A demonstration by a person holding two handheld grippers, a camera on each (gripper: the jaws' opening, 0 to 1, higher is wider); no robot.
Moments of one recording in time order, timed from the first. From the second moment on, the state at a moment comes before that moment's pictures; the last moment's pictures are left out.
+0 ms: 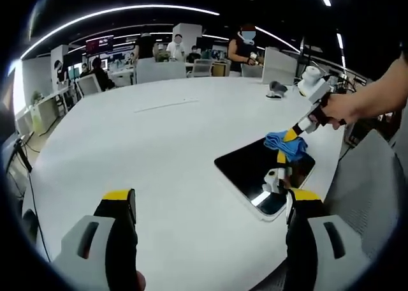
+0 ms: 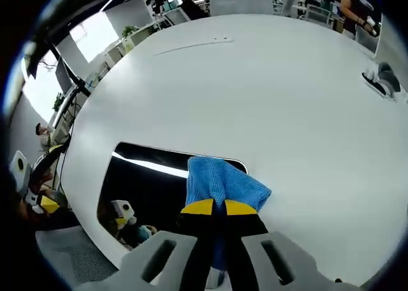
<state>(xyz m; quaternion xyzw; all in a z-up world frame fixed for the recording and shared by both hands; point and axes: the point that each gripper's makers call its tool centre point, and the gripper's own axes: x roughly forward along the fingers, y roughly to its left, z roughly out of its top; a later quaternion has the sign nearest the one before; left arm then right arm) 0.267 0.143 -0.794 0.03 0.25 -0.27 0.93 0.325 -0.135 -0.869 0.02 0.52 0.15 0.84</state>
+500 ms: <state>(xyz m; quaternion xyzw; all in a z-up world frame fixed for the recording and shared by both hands) 0.275 0.148 -0.789 0.03 0.25 -0.26 0.93 0.351 -0.133 -0.869 0.00 0.52 0.15 0.84</state>
